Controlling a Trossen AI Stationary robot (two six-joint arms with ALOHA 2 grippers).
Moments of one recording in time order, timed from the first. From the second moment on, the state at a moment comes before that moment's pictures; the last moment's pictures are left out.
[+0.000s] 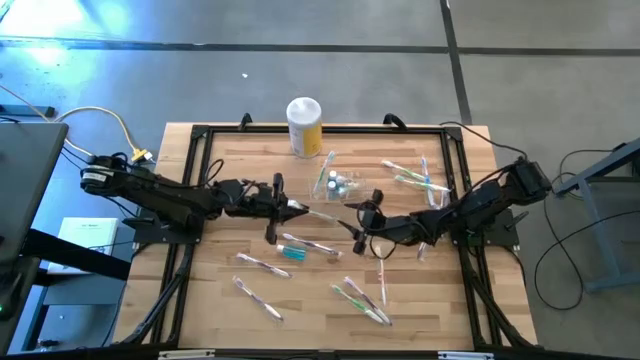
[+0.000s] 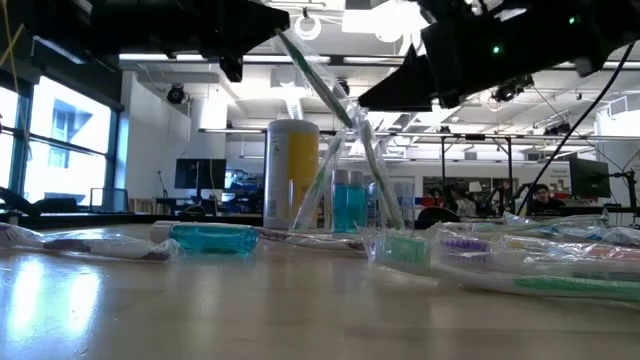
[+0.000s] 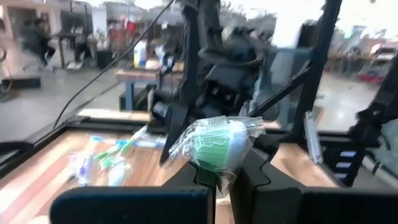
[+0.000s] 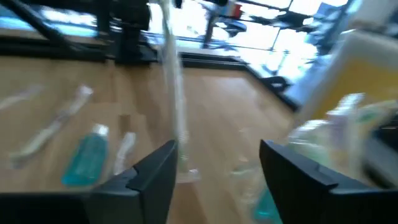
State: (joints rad) left arm -0.06 1.25 0.50 0.87 -0.03 -0.09; right arm 0.28 1.53 0.59 0.68 0.68 -0.02
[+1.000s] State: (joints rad) left arm 0.35 1.48 1.20 -0.31 0.13 -0.11; right arm 0.38 1.43 0.59 0.59 0.86 -0.07
